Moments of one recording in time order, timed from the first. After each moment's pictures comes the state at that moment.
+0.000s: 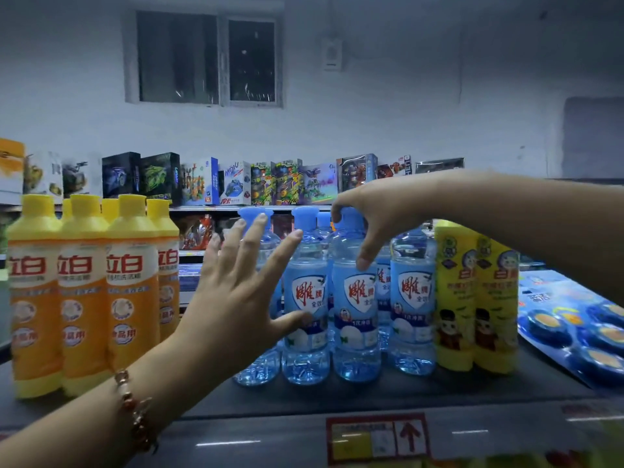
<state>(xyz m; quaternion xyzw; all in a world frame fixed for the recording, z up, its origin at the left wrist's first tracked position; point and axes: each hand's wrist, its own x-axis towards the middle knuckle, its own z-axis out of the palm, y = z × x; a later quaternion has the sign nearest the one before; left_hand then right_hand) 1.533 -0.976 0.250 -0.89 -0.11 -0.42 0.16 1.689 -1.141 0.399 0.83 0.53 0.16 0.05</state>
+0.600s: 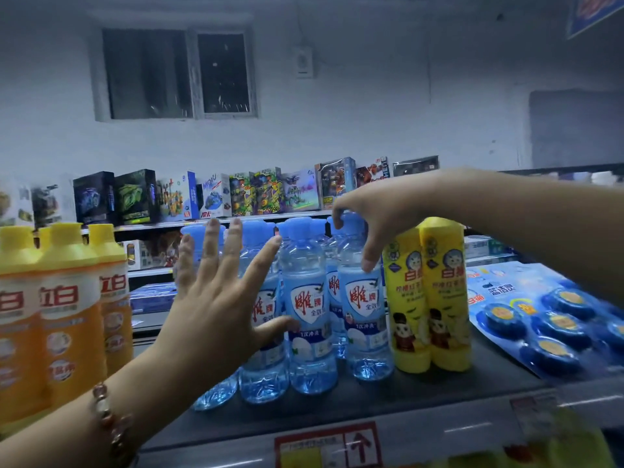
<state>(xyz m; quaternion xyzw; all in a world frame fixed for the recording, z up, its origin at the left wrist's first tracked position) 1.565 -1.006 0.261 -0.88 -0.13 -0.40 0.21 1.728 -1.197 0.401 0.85 0.51 0.15 0.05</state>
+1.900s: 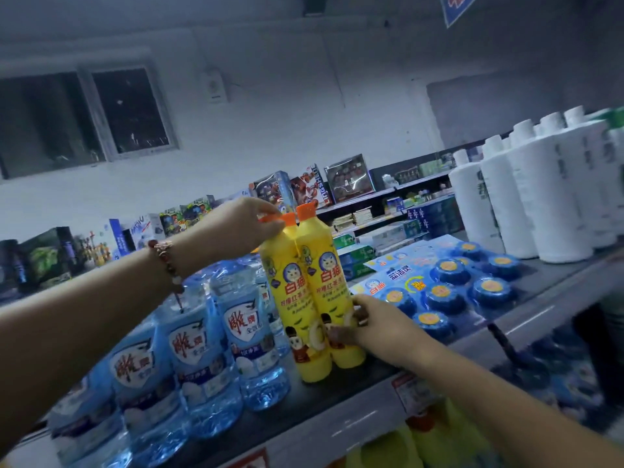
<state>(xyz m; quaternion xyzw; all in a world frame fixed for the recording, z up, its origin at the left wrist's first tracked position) 1.725 -1.120 0.388 -0.95 -0.02 -0.30 0.01 1.800 -1.300 0.198 0.78 0.33 0.02 -0.53</state>
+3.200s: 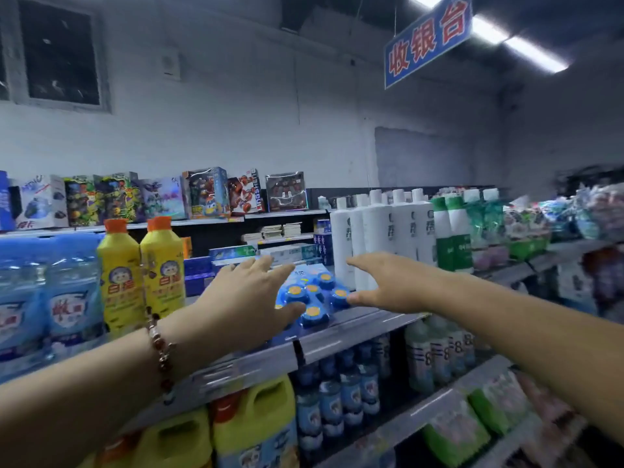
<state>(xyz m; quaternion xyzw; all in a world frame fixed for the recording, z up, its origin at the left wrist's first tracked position) 1.712 -1.369 0.284 -0.97 0.02 -0.22 0.13 1.799 -1.594 0.287 0.93 0.31 0.17 -0.06</state>
